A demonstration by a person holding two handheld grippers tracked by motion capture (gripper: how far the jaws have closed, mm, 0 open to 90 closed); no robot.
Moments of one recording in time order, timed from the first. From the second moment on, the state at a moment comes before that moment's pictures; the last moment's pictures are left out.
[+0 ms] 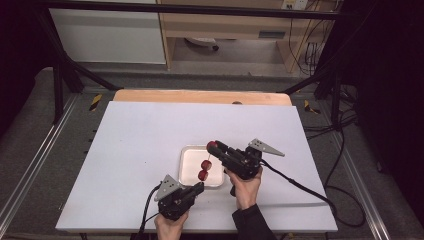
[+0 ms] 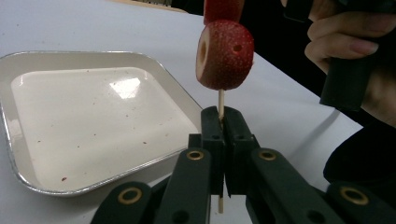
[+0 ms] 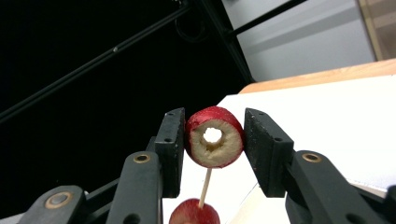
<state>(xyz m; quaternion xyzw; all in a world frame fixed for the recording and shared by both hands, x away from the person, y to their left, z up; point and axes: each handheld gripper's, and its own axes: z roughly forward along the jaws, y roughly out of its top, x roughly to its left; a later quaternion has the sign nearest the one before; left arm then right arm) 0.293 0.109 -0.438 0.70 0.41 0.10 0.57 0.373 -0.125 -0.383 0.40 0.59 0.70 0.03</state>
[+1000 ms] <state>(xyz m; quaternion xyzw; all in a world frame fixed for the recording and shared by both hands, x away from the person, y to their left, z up) 0.314 0.128 -0.430 0.74 0.41 0.13 0.52 0.372 -0.155 -0.389 0.38 0.73 0.56 0.09</state>
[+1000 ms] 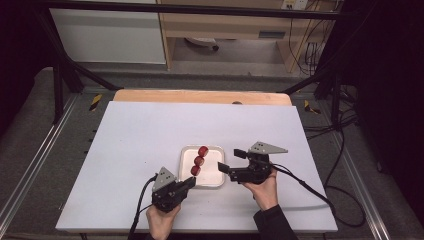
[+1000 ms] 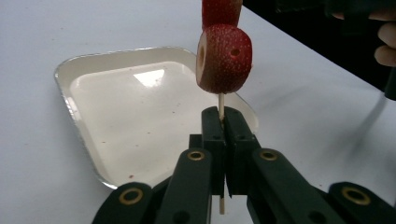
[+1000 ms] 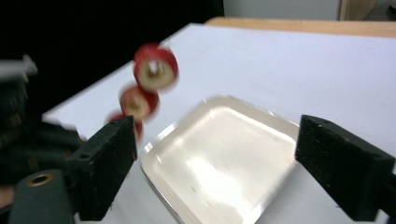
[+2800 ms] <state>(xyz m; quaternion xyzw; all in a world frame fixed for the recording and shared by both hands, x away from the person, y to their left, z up) 0.368 0.125 -0.420 0.84 0.39 0.13 0.36 0.348 -0.249 -0.448 0.37 0.81 0.44 0.10</state>
